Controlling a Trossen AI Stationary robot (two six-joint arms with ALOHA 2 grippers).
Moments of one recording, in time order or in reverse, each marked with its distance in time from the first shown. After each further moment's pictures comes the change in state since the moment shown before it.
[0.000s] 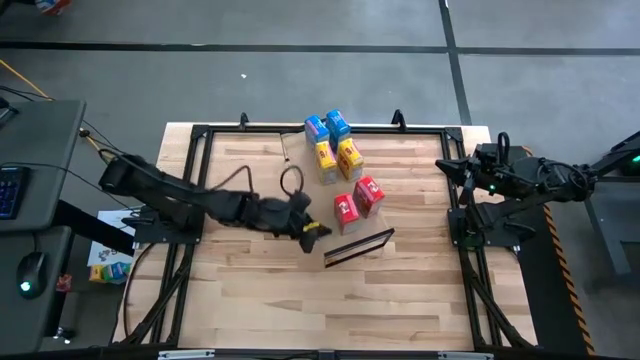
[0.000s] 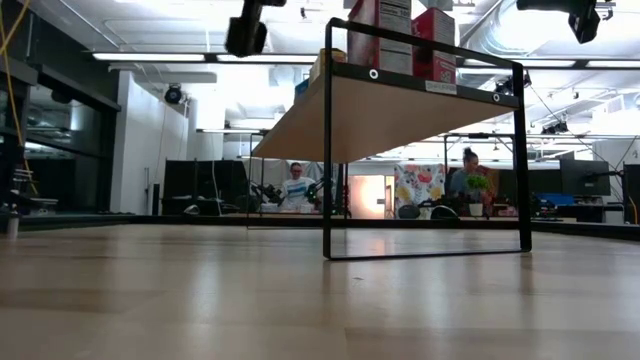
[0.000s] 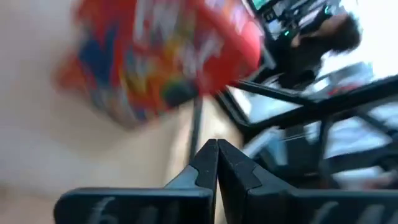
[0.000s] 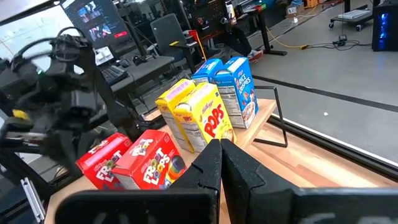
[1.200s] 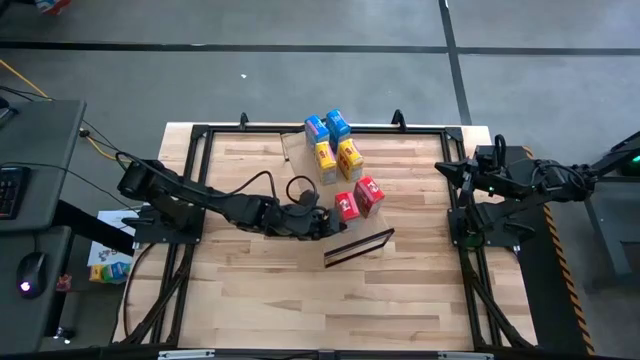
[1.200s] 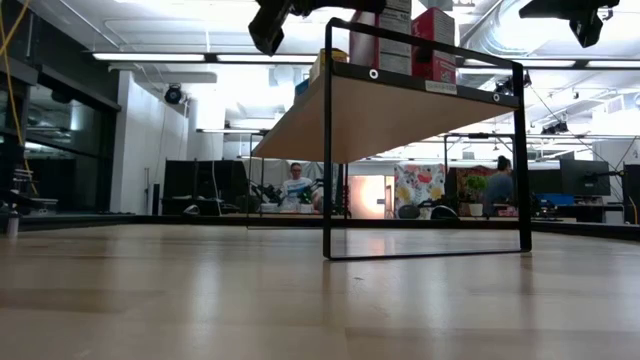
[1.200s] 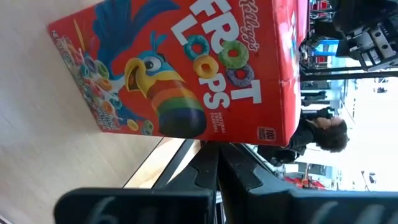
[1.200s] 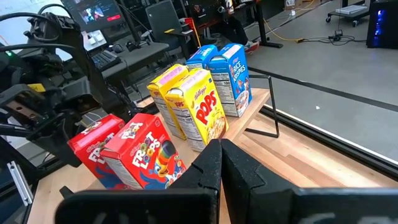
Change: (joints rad) left arm 0.002 0.162 0.195 -0.094 -0.140 -0.553; right arm 0.000 0.000 0.000 -0.067 -0.007 0.000
